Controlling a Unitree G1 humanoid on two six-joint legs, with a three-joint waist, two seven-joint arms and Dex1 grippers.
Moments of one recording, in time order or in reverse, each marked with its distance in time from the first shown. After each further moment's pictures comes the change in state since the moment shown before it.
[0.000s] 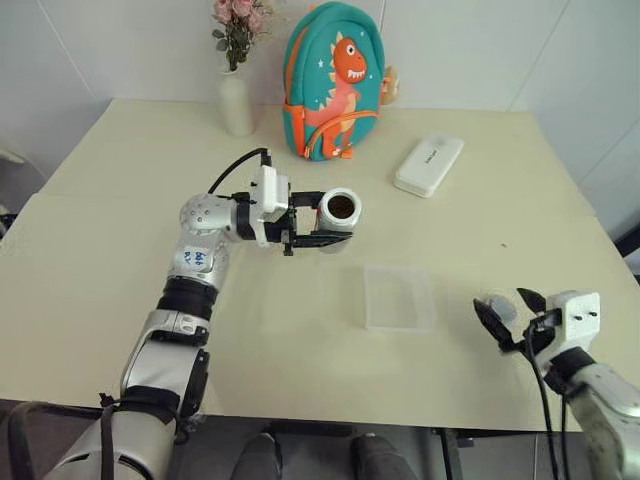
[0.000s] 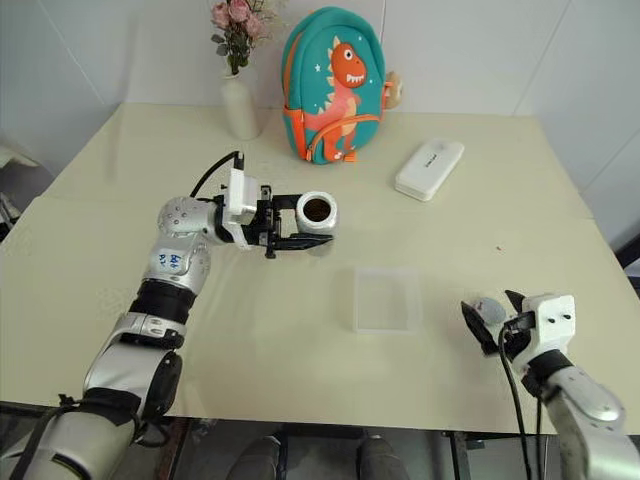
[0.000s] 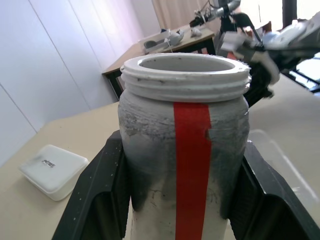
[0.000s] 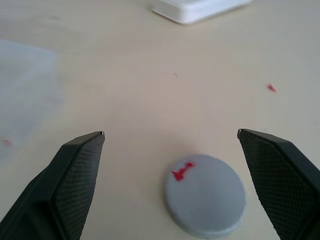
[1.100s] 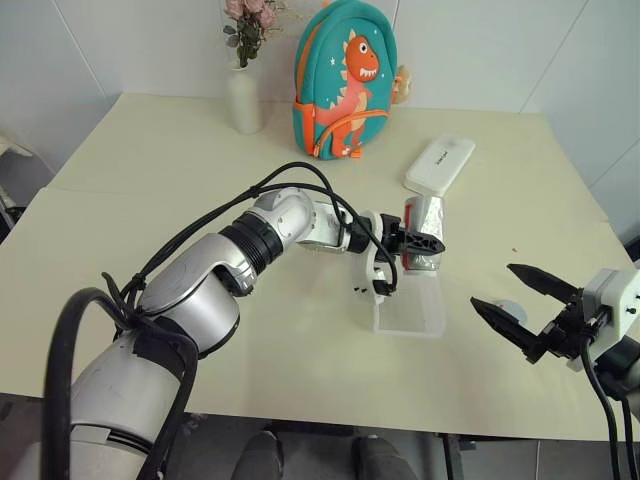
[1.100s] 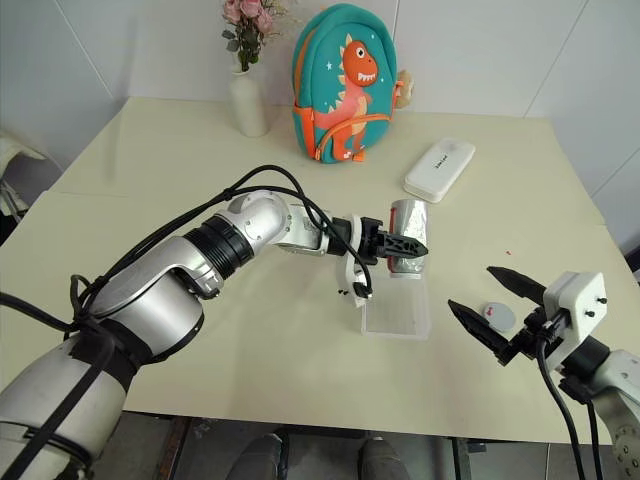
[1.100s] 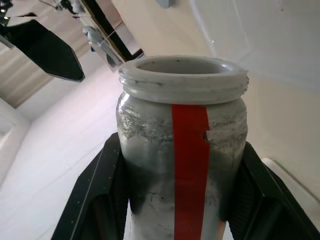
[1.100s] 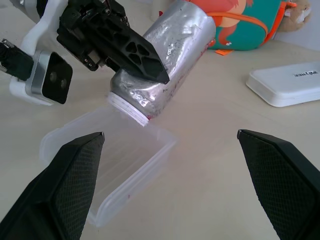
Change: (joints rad) left arm -0.412 0.001 -0.904 0.045 1.738 -0.300 1.857; right arm -0.052 -0.126 -0.065 -0.086 0.129 0.058 0.086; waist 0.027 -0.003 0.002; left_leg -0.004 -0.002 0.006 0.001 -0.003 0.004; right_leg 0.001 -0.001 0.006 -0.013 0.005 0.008
